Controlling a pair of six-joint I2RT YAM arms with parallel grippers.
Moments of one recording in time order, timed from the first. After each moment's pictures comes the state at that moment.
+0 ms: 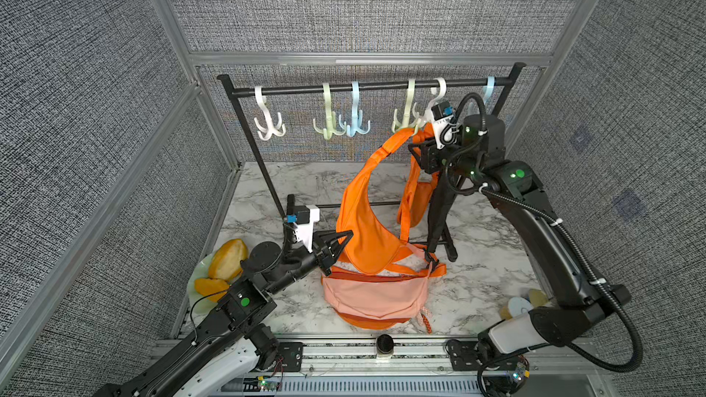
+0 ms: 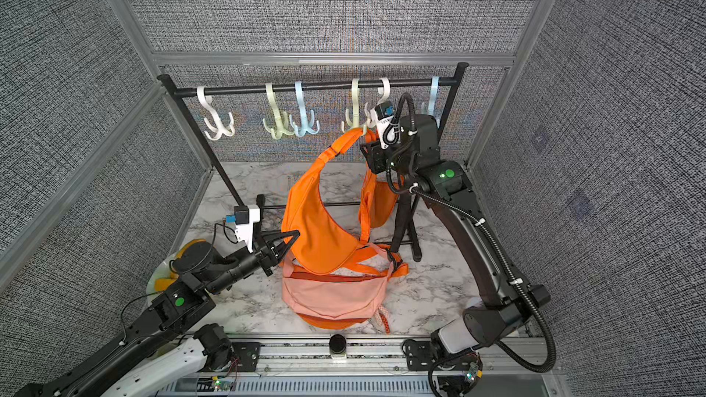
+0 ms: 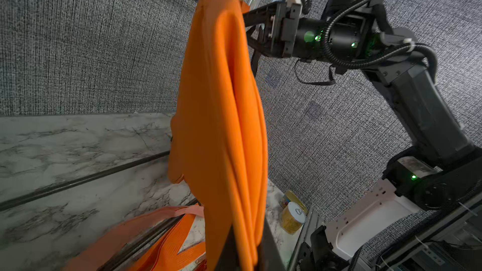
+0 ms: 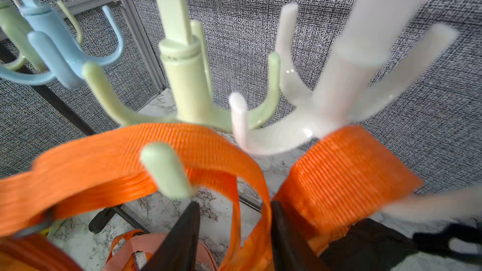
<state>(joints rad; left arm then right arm) -0.80 0.67 0.63 0.06 0.23 -0.53 0.44 1.47 1.81 -0.66 -0.10 0.01</state>
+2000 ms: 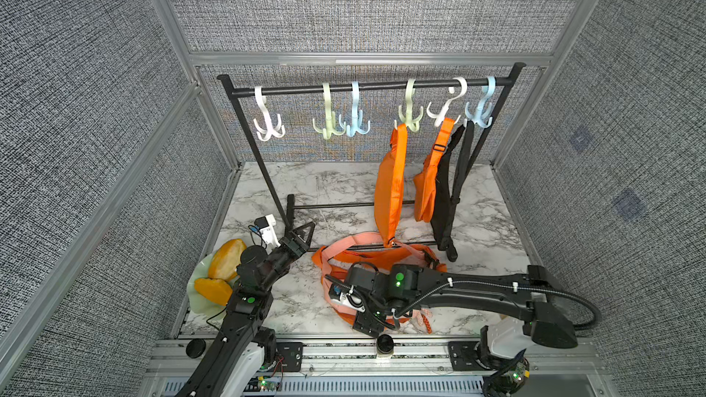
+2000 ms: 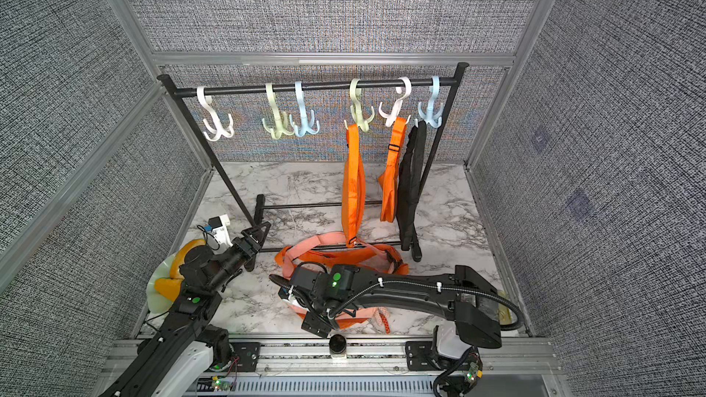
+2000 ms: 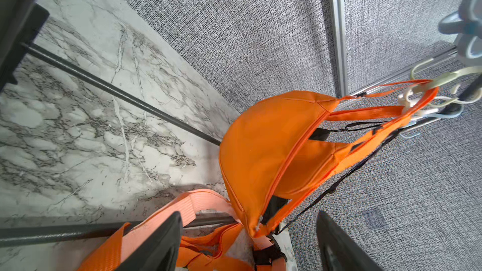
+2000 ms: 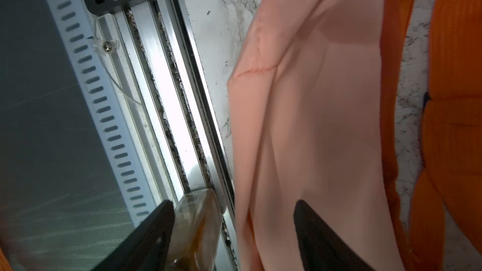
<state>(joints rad) -0.22 0.66 0.29 0.29 0.39 -1.00 1.33 1.64 1.26 -0.90 -0.02 0.05</state>
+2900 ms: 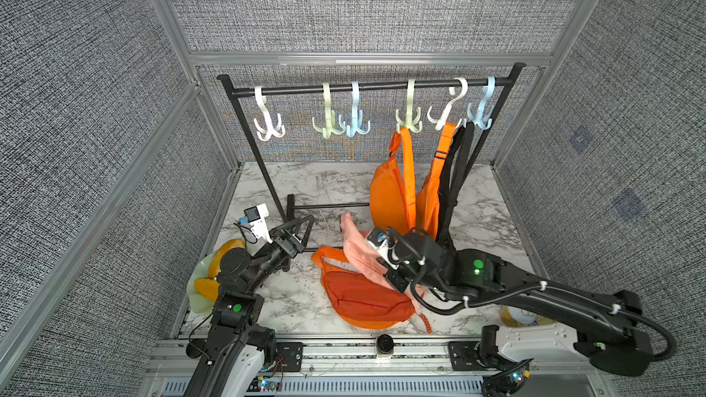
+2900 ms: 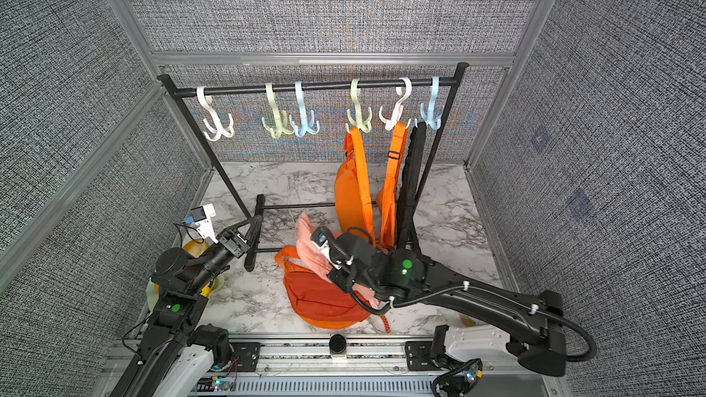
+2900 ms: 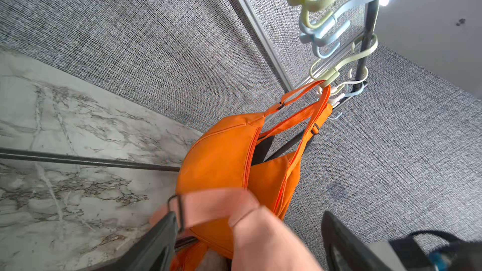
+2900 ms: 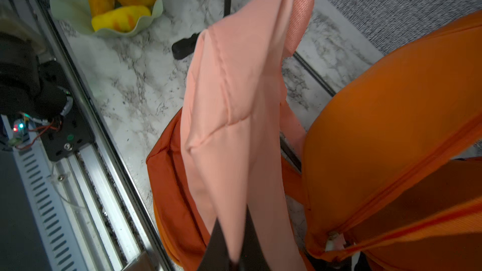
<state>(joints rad) -0.24 0.53 0.46 0.19 0.50 -0.92 1.15 1.11 1.17 -0.70 0.28 0.08</state>
